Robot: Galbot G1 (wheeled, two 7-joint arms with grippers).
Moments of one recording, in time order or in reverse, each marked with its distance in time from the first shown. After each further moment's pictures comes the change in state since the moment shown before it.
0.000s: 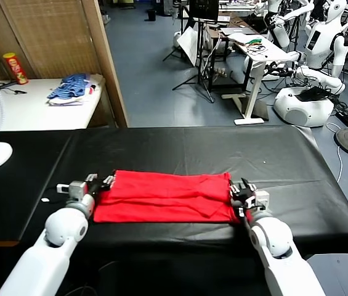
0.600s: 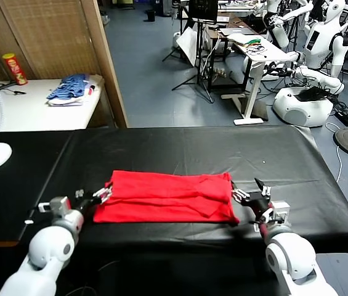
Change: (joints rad) left arm 0.235 -0.065 -0.132 -0.103 -0.087 -0.013 0.004; right arm -0.074 -0.012 0.015 0.160 0.020 -0.007 -0.001
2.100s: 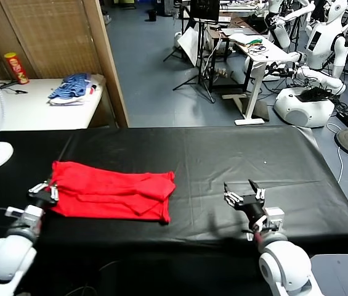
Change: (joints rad) left arm 0.082 0.176 -0.082 -0.070 0.490 -0.090 0.031; right arm -0.088 0.074 0.001 0.067 -0.101 0.006 0.005
